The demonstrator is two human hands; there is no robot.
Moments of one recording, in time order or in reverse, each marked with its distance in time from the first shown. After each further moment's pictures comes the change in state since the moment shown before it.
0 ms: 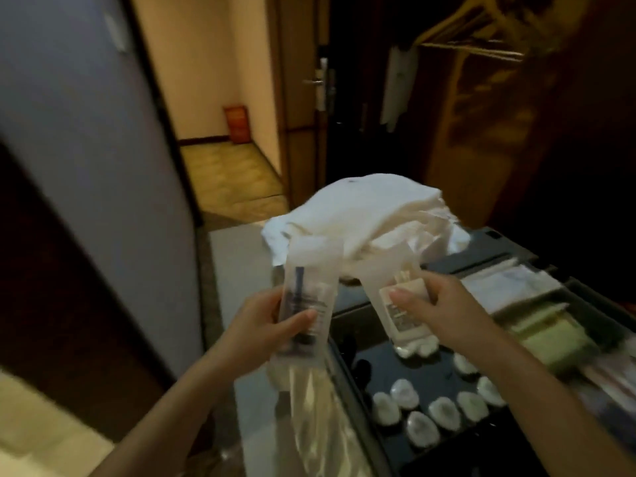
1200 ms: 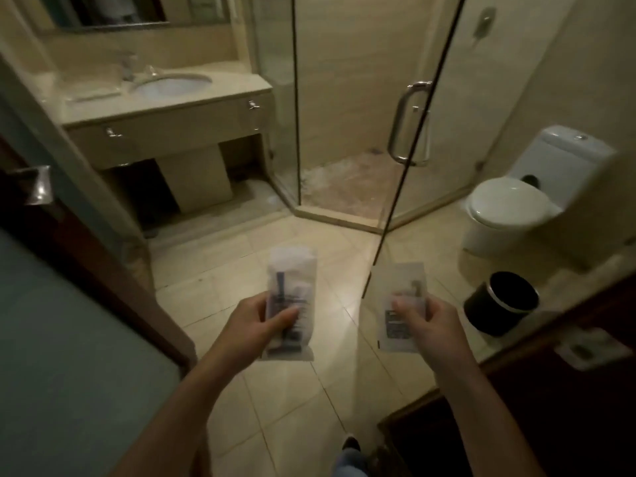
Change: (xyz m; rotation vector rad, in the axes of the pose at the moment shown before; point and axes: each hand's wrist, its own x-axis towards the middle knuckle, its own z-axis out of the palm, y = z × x) left_hand -0.391 -0.230 -0.369 -0.205 1.338 -0.888; right_hand 0.041 -0.179 0.698 0.072 -1.152 -0.095
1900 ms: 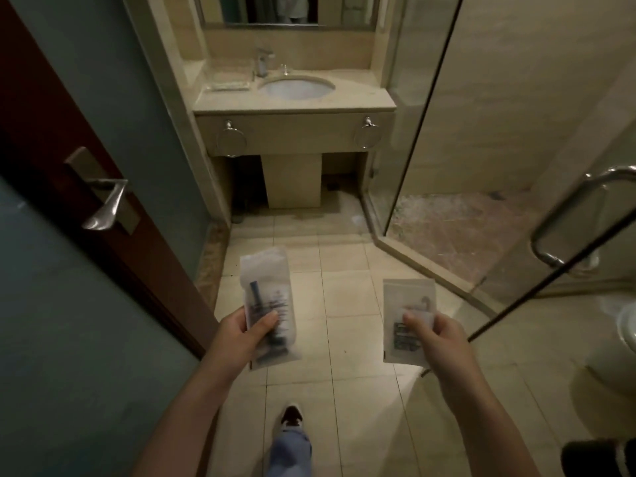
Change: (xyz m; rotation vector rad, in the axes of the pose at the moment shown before) left_hand 0.153 -0.027 -0.092 -0.404 0.596 -0.188; right_hand 0.250 -0.048 0.115 -0.086 -0.366 0.020
